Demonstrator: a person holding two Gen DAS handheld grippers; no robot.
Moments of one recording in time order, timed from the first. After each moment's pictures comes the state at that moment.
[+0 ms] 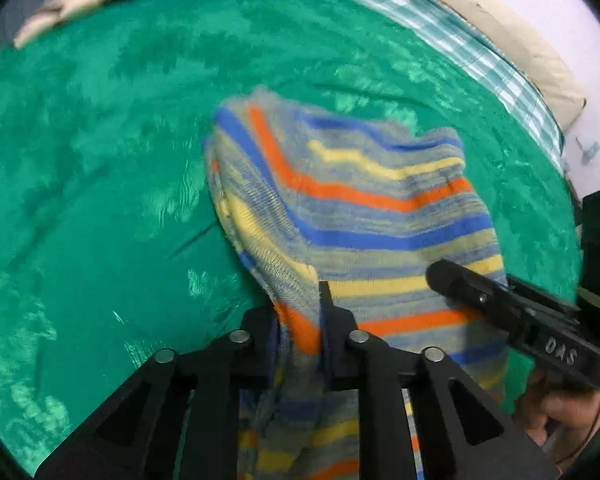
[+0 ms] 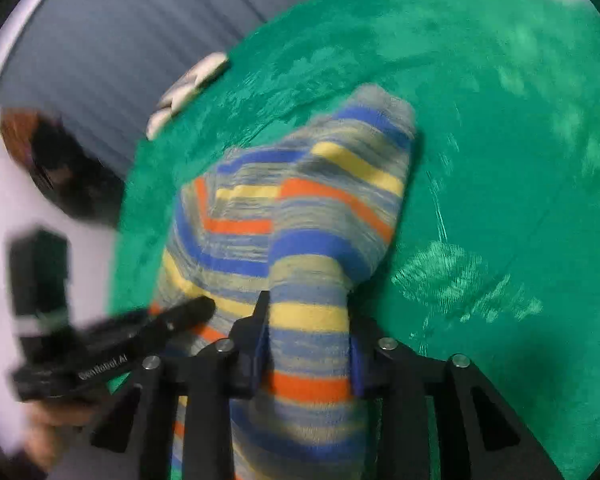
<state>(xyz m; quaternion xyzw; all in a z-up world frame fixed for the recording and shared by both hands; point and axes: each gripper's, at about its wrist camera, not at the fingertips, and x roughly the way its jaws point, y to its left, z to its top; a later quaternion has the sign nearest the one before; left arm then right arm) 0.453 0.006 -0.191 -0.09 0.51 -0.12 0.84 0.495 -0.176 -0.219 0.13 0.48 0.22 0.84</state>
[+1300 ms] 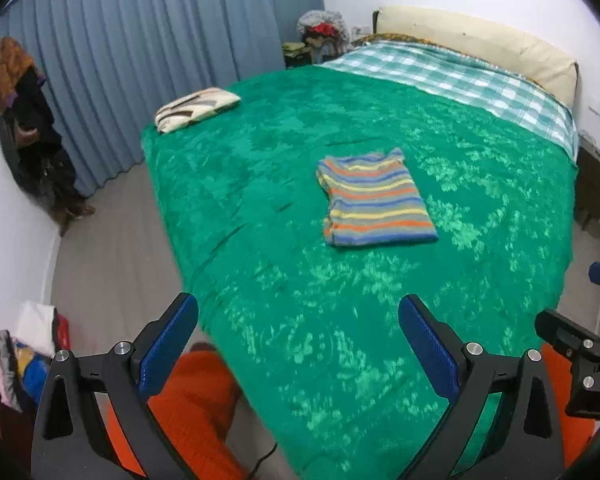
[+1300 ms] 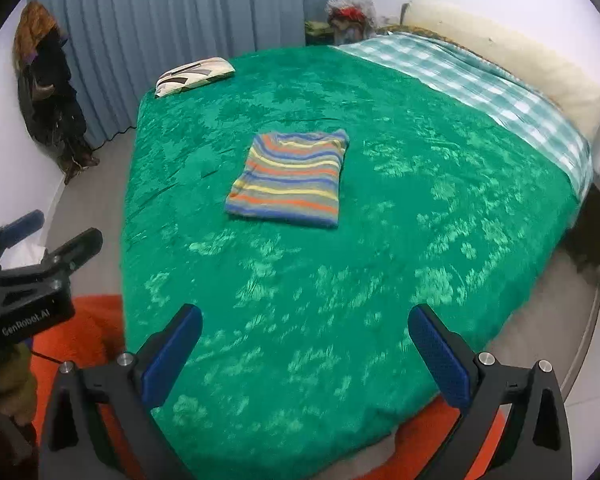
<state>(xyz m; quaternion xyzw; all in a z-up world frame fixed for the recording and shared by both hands) 0.086 -0.050 -0.012 0.04 0.40 0.04 0.92 0.096 -0.232 -0.039 -0.05 0.43 0.09 0.90</state>
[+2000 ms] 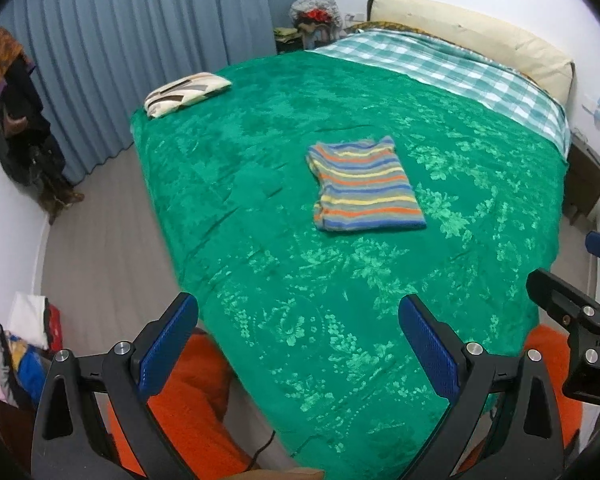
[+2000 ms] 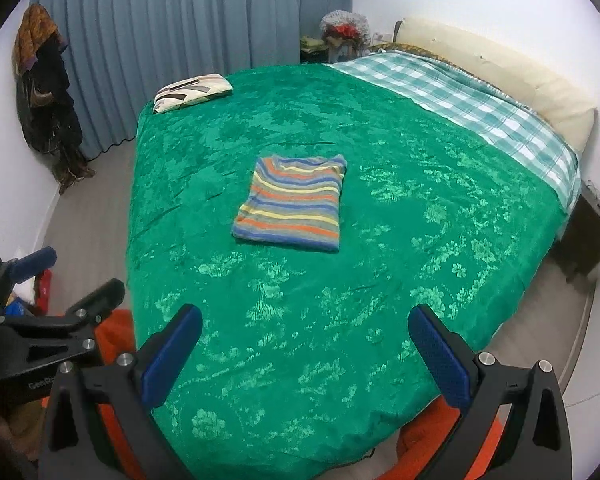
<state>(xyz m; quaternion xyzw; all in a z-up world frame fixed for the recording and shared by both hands) 0.085 -0.046 -0.010 0.02 0.42 0.03 0.91 0.088 -0.208 -0.009 -0.06 0.40 0.07 0.91</state>
